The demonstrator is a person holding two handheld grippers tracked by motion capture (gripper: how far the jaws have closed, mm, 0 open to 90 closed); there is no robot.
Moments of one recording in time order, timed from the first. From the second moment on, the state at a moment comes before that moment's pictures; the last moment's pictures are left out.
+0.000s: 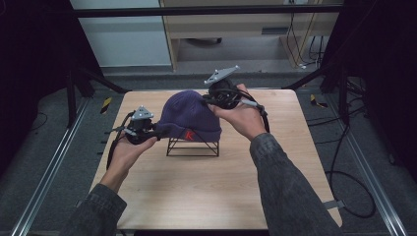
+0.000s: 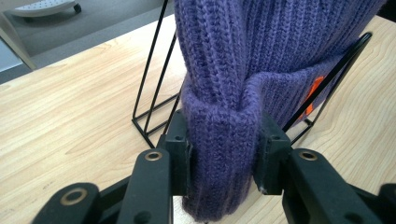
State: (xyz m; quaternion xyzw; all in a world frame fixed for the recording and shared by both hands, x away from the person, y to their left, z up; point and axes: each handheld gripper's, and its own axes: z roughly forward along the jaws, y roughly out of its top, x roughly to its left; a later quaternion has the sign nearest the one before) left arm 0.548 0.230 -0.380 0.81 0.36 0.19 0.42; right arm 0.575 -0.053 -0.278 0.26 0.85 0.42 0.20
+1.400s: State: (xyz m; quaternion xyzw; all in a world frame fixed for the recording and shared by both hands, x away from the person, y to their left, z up) left arm 0.547 0.236 -0.425 0.82 0.37 0.16 0.42; right arm 0.570 -0.039 -0.303 0.25 0.86 0.40 0.18
